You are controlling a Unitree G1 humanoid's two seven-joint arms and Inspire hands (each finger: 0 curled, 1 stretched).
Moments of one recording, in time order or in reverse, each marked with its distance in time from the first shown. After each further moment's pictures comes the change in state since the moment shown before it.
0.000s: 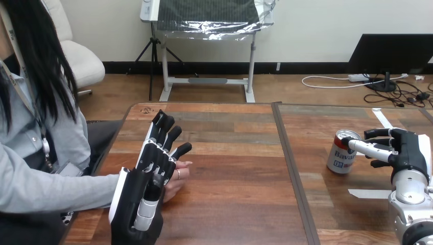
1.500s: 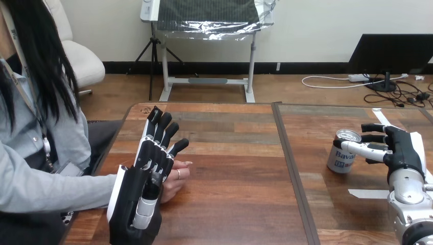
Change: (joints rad) left arm 0.007 0.000 0.000 -0.031 0.024 -0.005 0.029; right arm 0.000 0.000 0.009 -0.001 -0.020 -0.013 0.050
